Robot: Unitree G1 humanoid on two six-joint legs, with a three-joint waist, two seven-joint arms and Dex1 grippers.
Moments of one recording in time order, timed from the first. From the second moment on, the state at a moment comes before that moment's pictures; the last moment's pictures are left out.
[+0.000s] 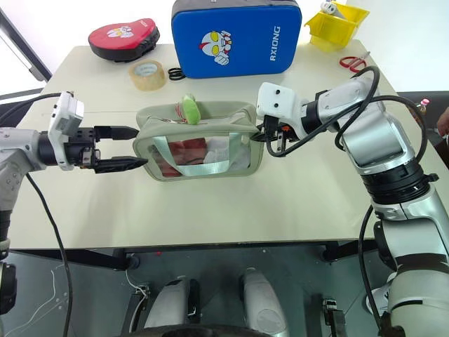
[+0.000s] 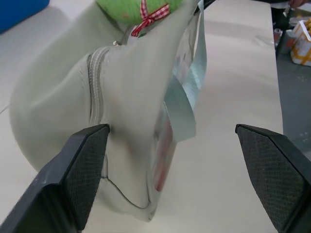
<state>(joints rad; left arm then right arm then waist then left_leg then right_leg) -0.56 0.89 0.11 0.01 -0.53 0.55 -1.26 -0.97 -0.82 0.30 -0.04 0.10 0.62 1.27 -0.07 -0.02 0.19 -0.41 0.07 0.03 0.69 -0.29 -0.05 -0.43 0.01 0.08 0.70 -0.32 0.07</state>
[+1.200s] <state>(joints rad) -0.62 0.81 0.05 0.07 -0.42 0.44 -1.21 -1.28 -0.50 0.19 0.05 0.40 1.31 0.96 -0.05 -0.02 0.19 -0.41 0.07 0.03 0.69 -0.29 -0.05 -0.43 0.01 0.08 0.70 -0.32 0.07</state>
